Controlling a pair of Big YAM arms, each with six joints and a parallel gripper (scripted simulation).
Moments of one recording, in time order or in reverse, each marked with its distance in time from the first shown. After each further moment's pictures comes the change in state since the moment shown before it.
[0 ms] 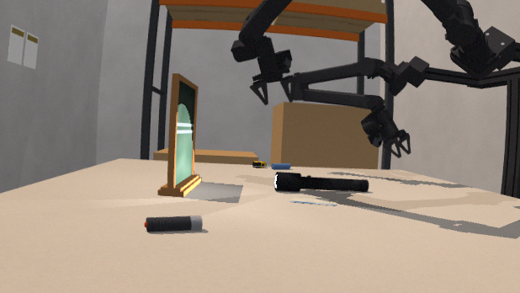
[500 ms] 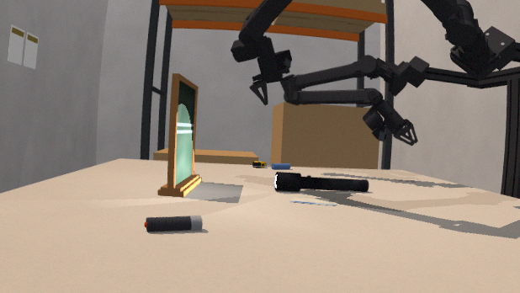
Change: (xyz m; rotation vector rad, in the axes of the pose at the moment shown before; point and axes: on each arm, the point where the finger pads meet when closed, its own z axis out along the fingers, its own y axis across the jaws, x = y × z) left arm 0.001 0.000 0.000 -0.003 0.000 -0.004; right arm 0.066 0.002 -0.018 0.127 0.165 -0.233
